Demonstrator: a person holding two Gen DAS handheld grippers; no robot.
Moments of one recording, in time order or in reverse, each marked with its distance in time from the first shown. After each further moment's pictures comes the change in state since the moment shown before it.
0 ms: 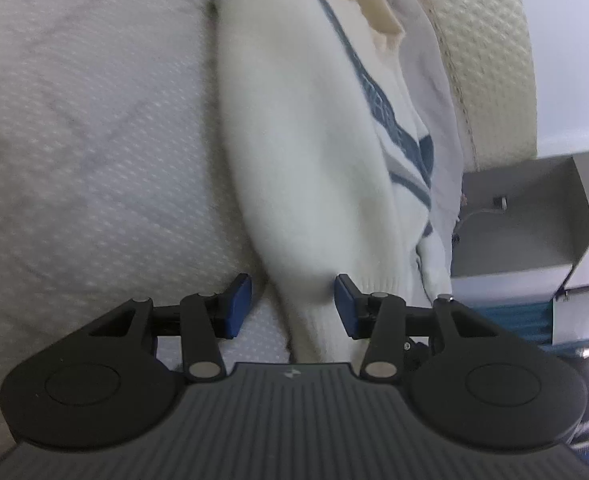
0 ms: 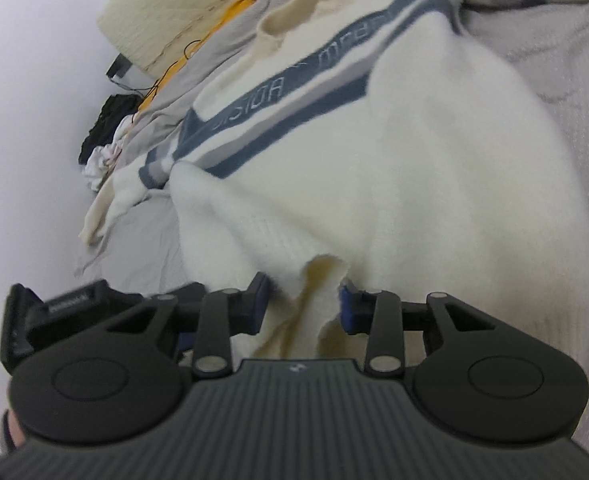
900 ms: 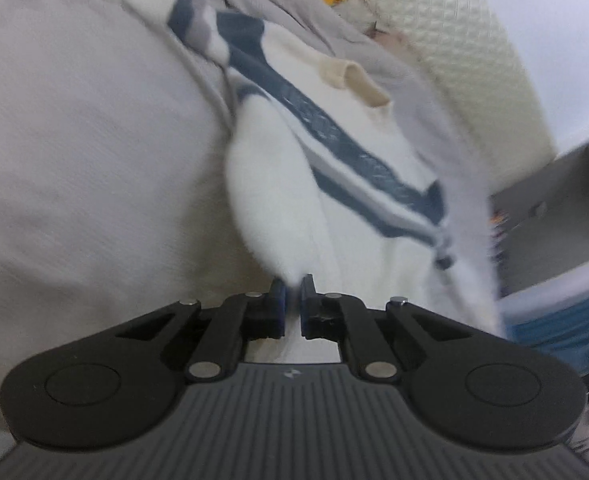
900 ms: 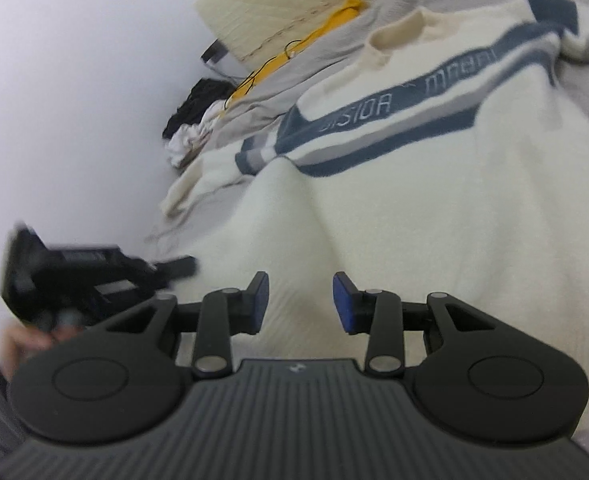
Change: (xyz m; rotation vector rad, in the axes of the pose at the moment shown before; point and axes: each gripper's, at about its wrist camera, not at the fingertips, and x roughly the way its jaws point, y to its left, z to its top) left arm -0.154 -0.055 -0.007 0.222 -0.207 0.267; right arm -0.041 0.046 -0.007 -0.236 -0.012 0.200
